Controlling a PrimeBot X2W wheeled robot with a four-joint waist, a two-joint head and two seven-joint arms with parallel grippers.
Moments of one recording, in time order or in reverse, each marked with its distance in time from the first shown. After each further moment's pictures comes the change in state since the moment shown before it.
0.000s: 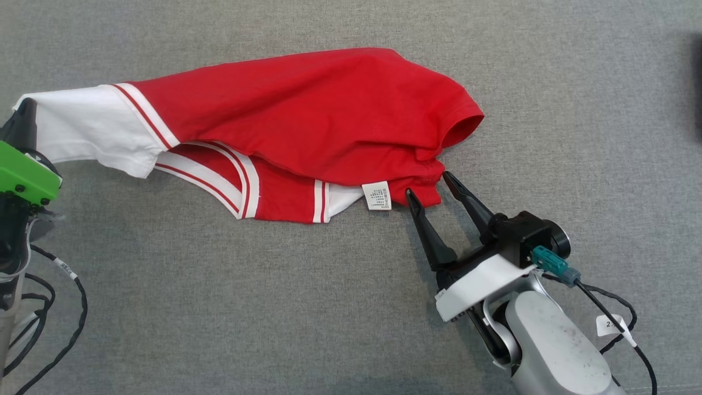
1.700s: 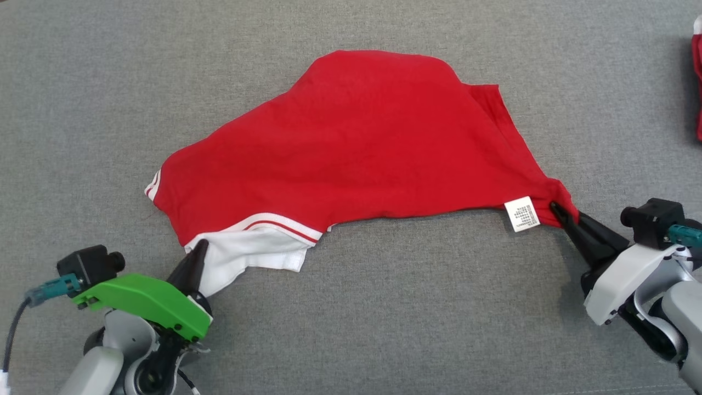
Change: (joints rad) left arm 0.365 -0.208 -0.167 -0.107 -0.031 -0.080 -0.121; right arm -0.020 -0.608 0.212 -0.027 0.445 0.000 0.109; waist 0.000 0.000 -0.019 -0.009
